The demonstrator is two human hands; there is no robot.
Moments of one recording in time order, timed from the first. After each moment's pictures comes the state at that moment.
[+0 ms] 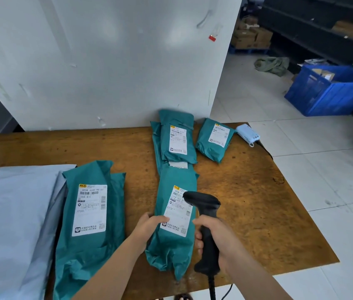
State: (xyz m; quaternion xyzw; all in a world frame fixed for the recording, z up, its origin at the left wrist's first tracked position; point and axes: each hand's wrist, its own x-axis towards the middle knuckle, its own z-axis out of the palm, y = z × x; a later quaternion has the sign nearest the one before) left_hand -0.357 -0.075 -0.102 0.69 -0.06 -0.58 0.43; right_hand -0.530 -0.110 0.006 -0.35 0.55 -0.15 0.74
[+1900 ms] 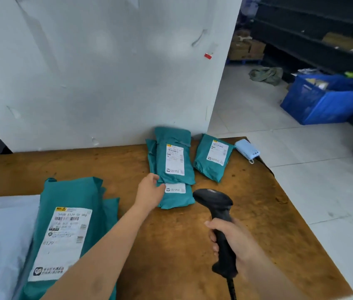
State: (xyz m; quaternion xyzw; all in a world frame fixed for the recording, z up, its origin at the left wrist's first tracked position) left_hand -0.308 -0.201 -0.032 0.80 -0.35 -0.29 0.38; right_hand -0.528 -0.180 0.027 -0.40 0.57 -0.17 0.70
